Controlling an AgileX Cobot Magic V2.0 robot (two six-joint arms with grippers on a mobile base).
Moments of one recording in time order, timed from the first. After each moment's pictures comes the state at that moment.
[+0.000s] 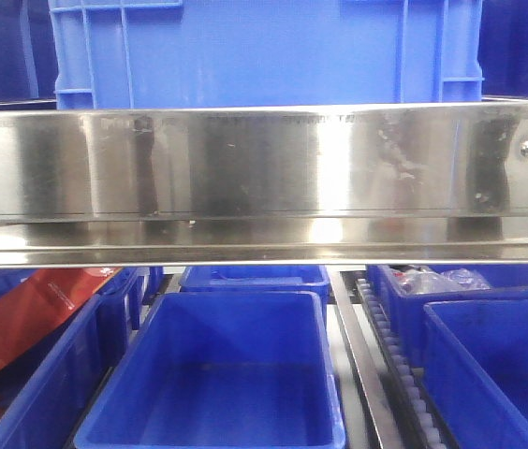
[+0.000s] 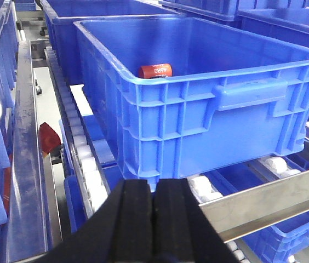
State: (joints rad) left arm -0.27 0.52 -0.88 -0.10 0.71 0.02; right arm 0.43 0.21 -0.47 0.09 0.46 -0.16
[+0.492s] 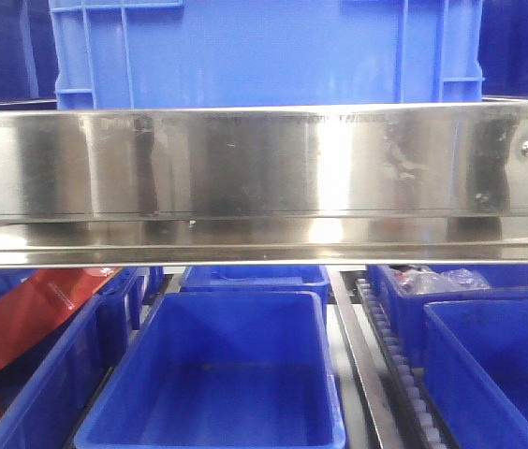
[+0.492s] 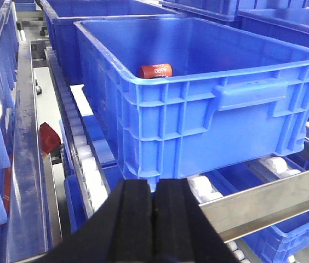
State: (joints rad) left arm -0.27 0.52 -0.88 -0.10 0.71 0.02; right arm 0.43 0.20 -0.47 0.09 0.46 -0.16
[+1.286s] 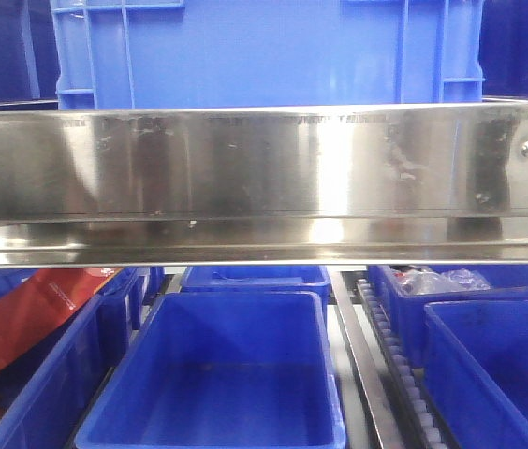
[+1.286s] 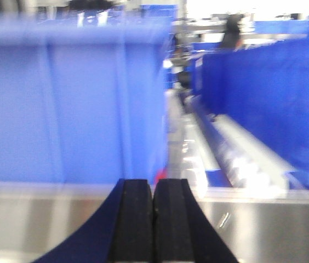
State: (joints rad) left arm 0.11 0.03 -0.12 0.01 0.15 0.02; right arm 0.43 0.20 -0.47 0.09 0.46 -0.16
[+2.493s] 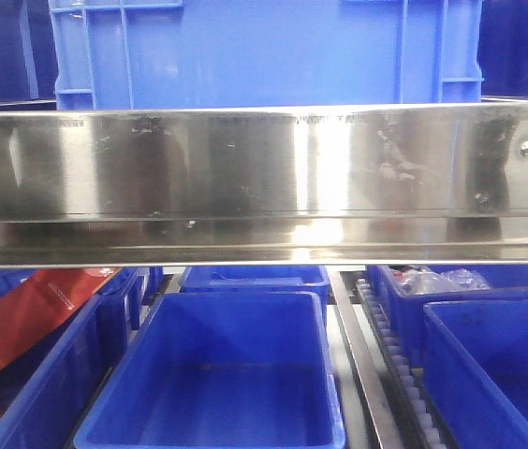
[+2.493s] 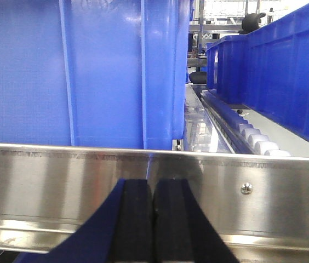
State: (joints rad) left arm 0.13 0.01 0.00 0.00 0.05 0.02; right arm 0.43 0.20 -0.47 0.09 0.46 -0.16
